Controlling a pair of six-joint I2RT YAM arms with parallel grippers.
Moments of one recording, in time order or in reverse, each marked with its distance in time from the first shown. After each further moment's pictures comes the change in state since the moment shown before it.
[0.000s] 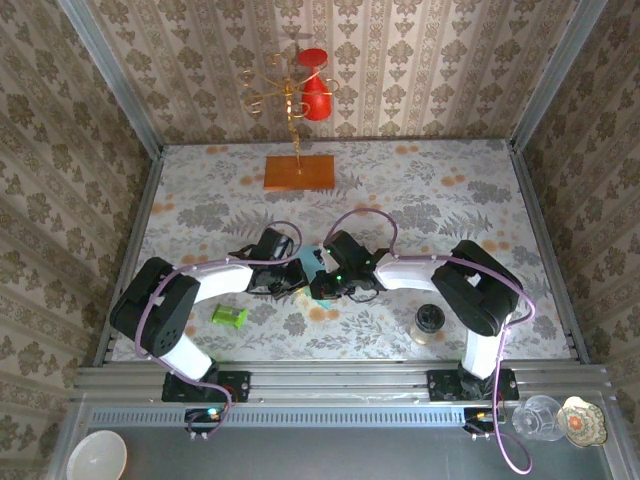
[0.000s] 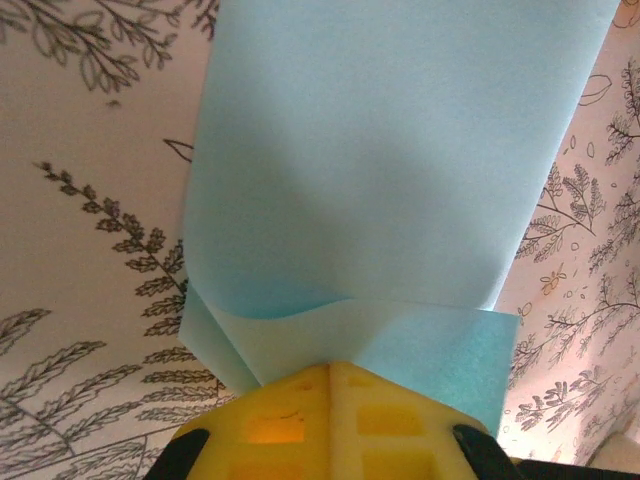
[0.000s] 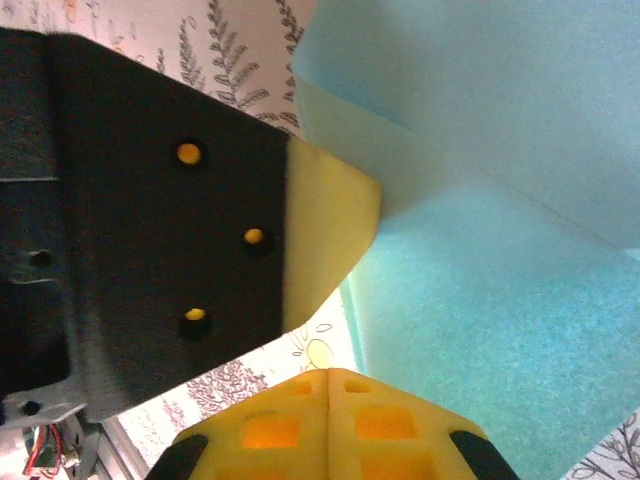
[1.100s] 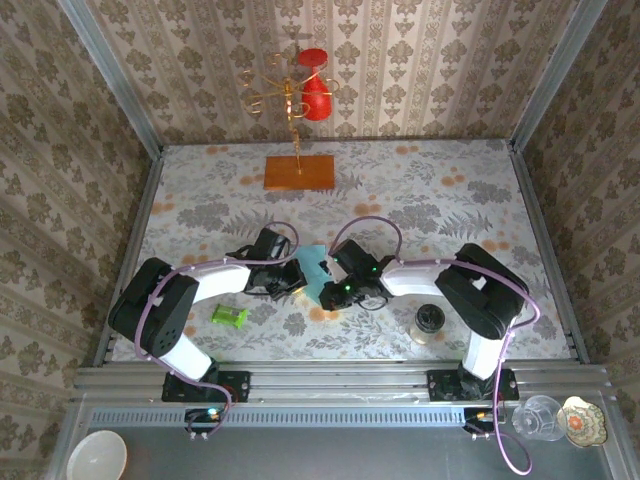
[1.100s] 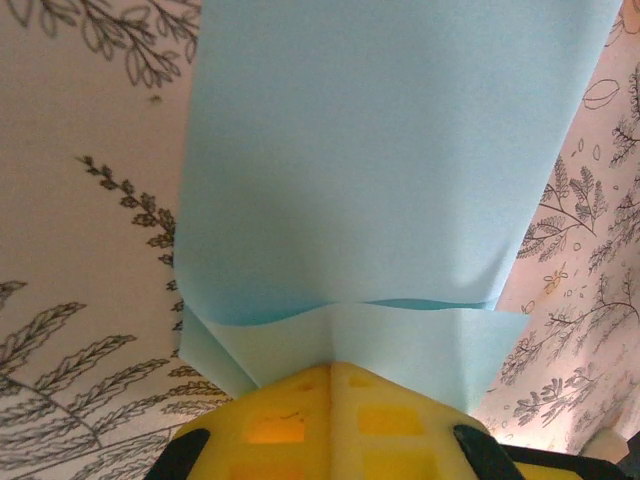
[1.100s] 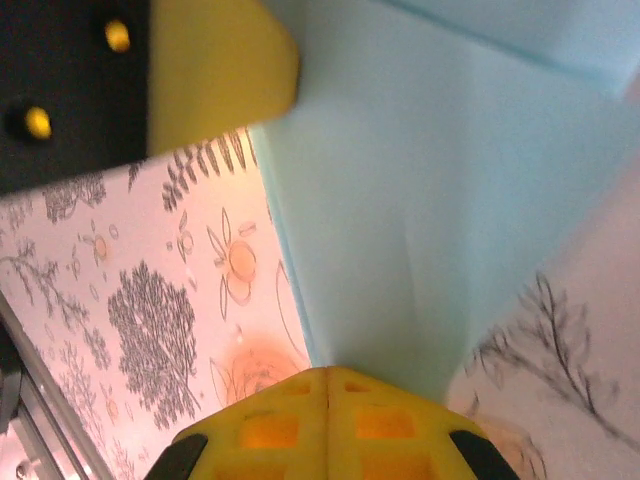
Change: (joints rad) left arm 0.026 -0.002 -0.017 0.006 0.026 -0.003; right arm 0.000 -0.059 -0.127 -0.003 0.000 -0.120
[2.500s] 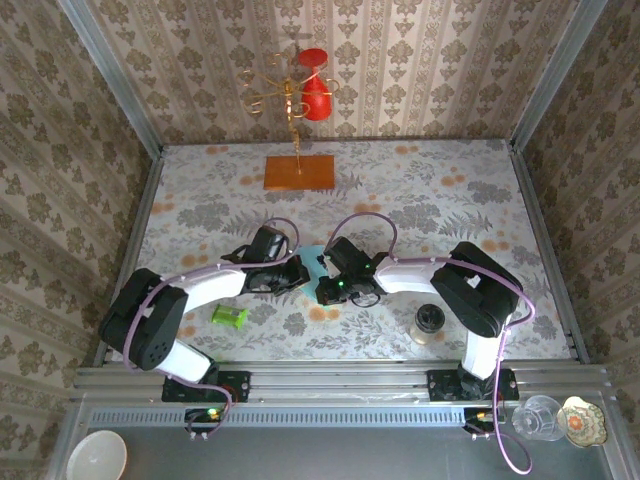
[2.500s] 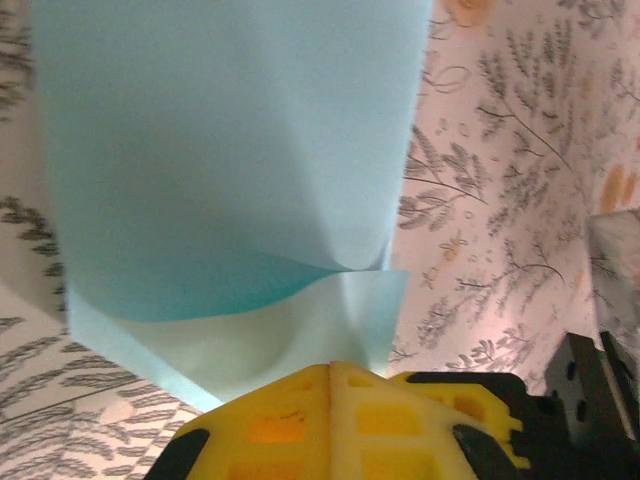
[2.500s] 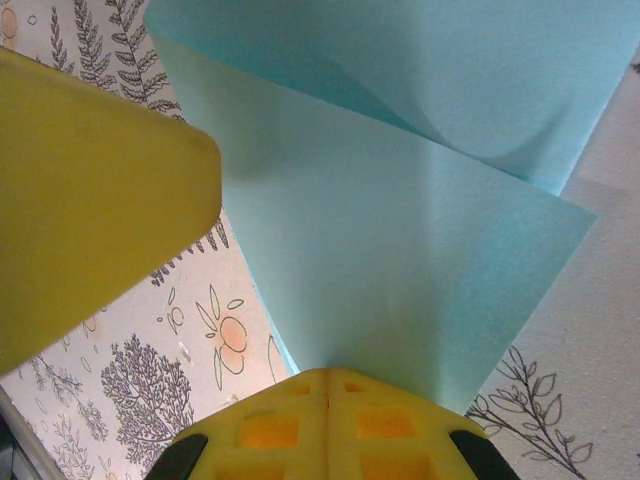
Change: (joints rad) left arm -0.022 -0.088 -0.013 0.048 0.036 0.047; right arm 0.013 0.053 0.103 -0.049 0.107 0.090
